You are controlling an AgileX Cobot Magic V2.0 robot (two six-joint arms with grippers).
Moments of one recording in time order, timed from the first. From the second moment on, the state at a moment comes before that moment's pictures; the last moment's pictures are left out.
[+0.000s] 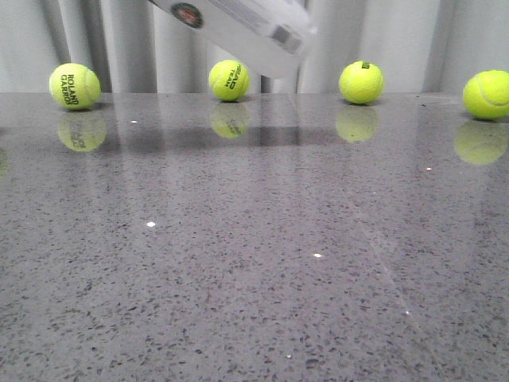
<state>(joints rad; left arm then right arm) -0.16 1.71 -1.73 -0.89 1.22 0.51 0.24 0.23 -0.36 -0.07 0.41 0.11</state>
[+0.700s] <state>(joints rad) -0.39 1.61 -1.75 -0.35 1.26 0.31 0.24 0.23 -0.36 -0.07 0.41 0.11</state>
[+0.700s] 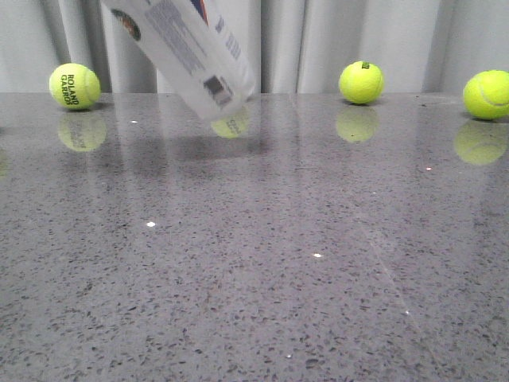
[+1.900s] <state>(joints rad) -0.45 1.62 -1.79 -0.35 1.26 0.31 0.24 0.23 -0.36 -0.07 0.41 0.11</state>
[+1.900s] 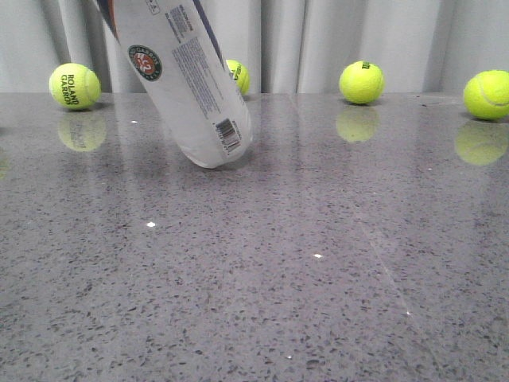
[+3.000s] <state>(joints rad) -0.48 1.78 -2.15 -0.50 1.26 0.31 0.24 0.23 -0.36 -0.07 0.41 0.11</state>
